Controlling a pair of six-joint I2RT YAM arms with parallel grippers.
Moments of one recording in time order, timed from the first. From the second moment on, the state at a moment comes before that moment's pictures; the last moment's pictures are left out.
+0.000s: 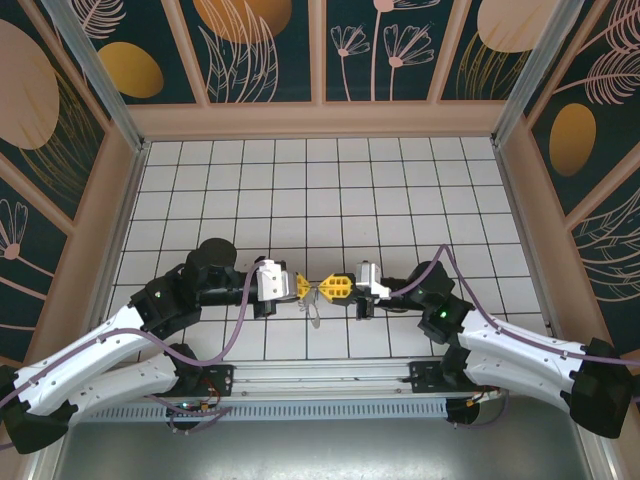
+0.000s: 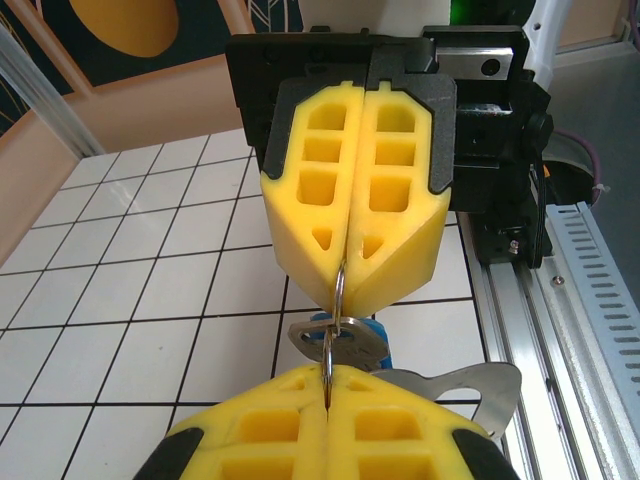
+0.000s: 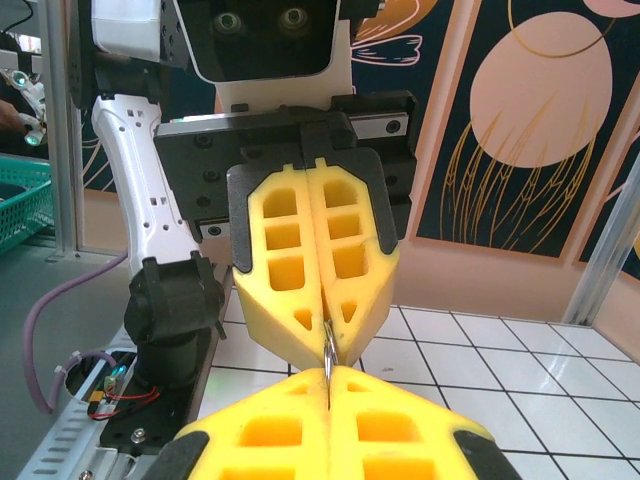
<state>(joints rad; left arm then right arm) -0.93 0.81 0.82 -0.40 0.43 0.42 0.96 0.84 0.39 0.59 -0.58 -0.14</state>
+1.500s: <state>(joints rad) -0.93 0.81 0.82 -0.40 0.43 0.42 0.96 0.84 0.39 0.61 -0.58 -0.14</state>
